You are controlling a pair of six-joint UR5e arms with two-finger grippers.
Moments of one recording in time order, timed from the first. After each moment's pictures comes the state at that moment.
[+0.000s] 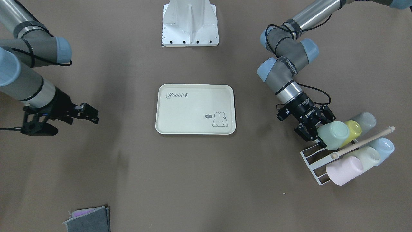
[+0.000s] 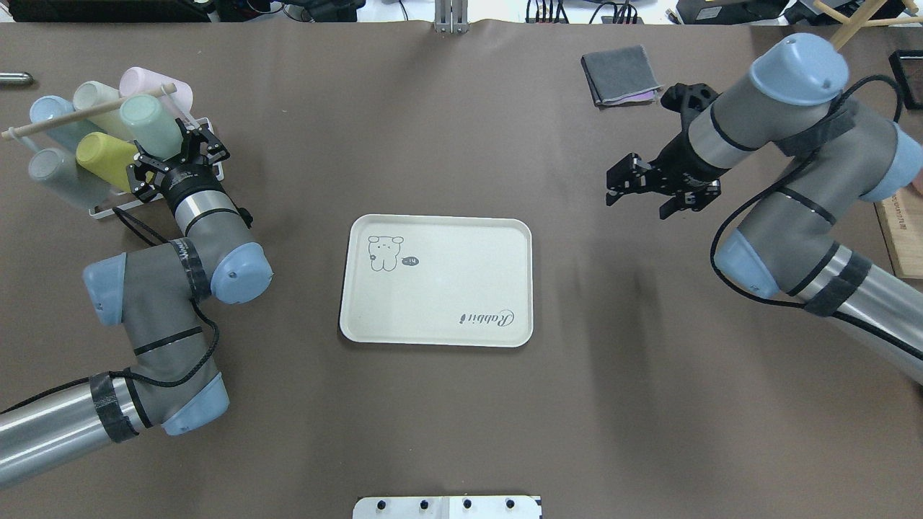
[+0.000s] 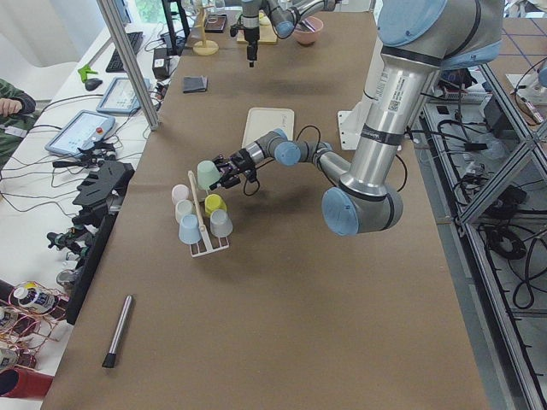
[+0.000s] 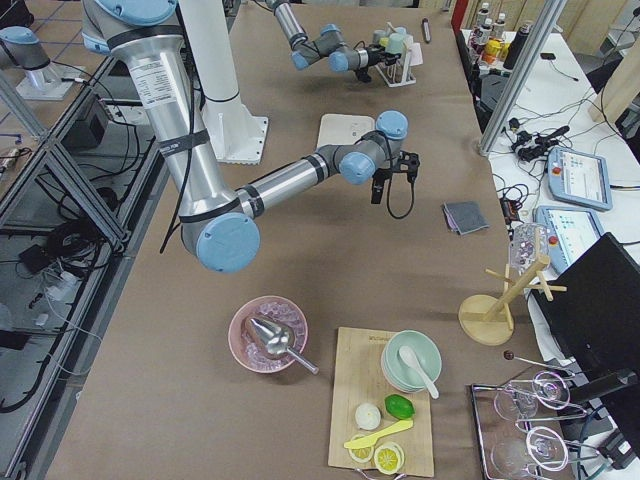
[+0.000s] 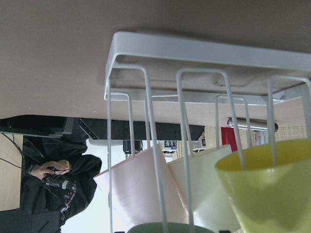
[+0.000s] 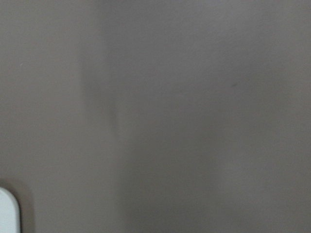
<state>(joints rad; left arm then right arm) -0.55 -1.95 -1.58 -1.48 -0.57 1.19 1.00 -1.24 1.68 -1.39 2.29 0.89</state>
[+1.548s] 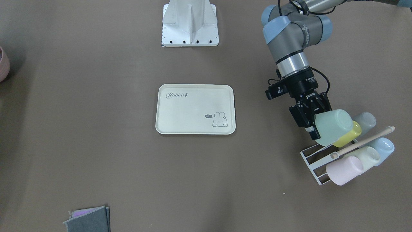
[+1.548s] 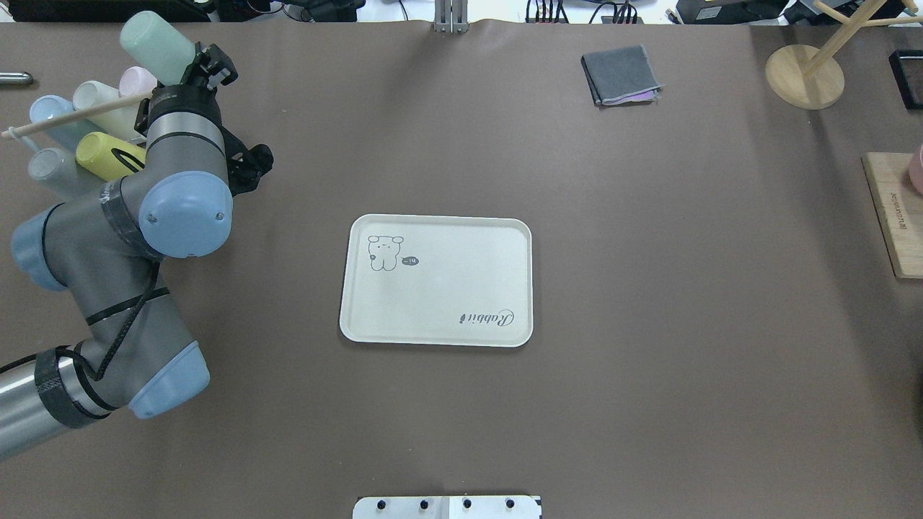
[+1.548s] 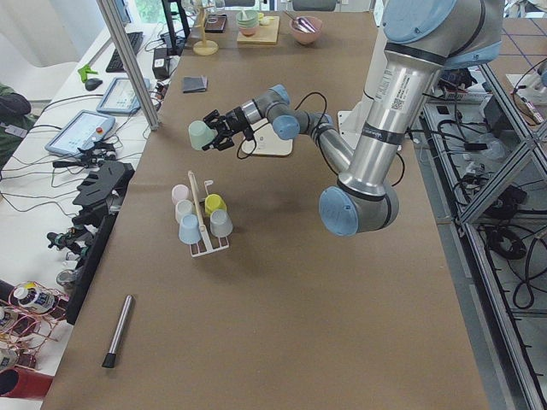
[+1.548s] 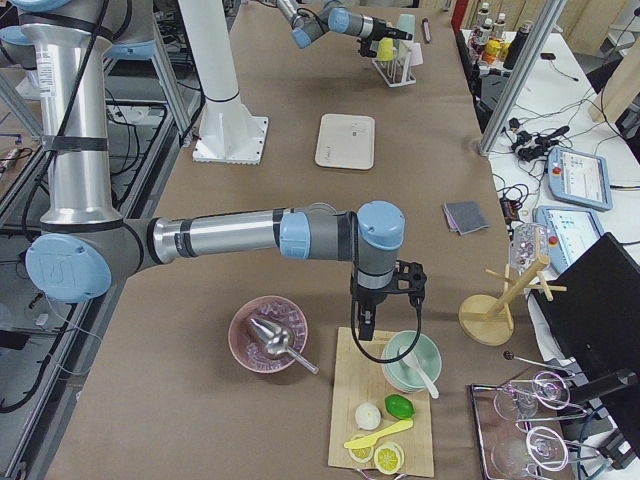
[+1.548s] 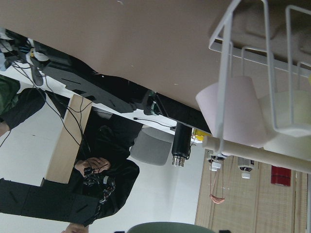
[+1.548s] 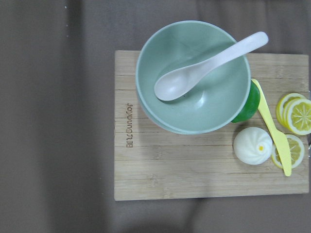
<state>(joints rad) -0.63 -1.97 -1.81 -1.83 -0.77 1.33 1.61 -1.58 1.73 -1.71 2.24 0.03</state>
